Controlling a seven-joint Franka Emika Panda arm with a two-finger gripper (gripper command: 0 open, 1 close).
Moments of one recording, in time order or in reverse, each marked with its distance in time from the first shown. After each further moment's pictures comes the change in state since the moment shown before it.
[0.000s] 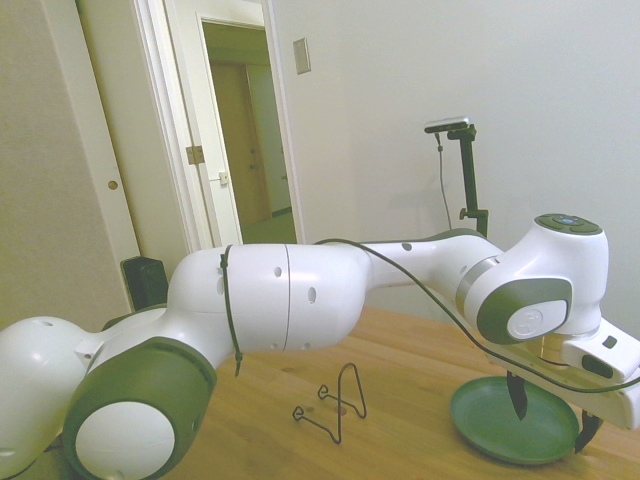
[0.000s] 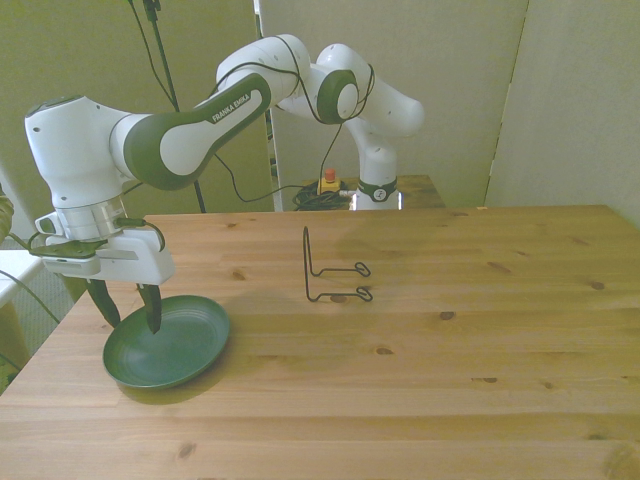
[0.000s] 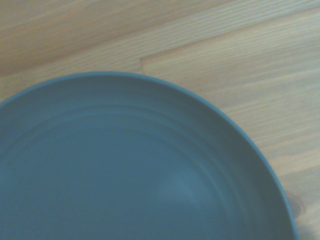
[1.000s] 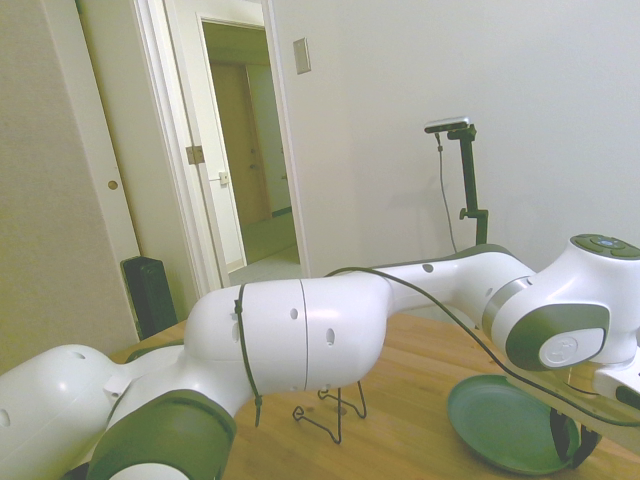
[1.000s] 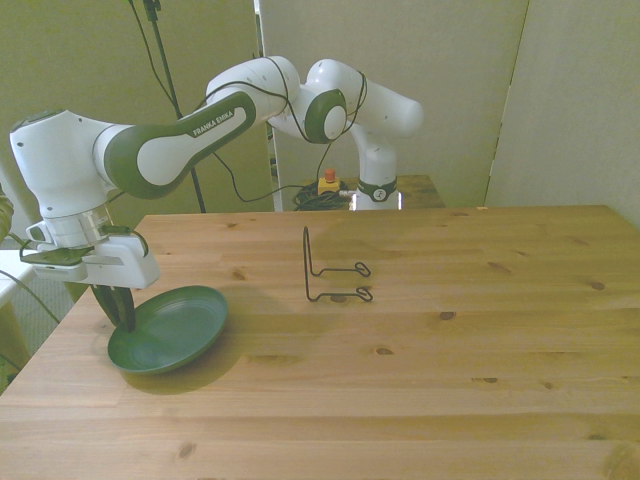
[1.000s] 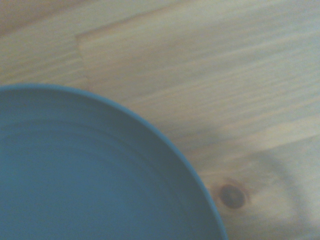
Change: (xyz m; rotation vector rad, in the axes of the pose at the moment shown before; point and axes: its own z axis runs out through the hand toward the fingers) arm 0.021 0.026 0.010 0.000 -0.019 0.010
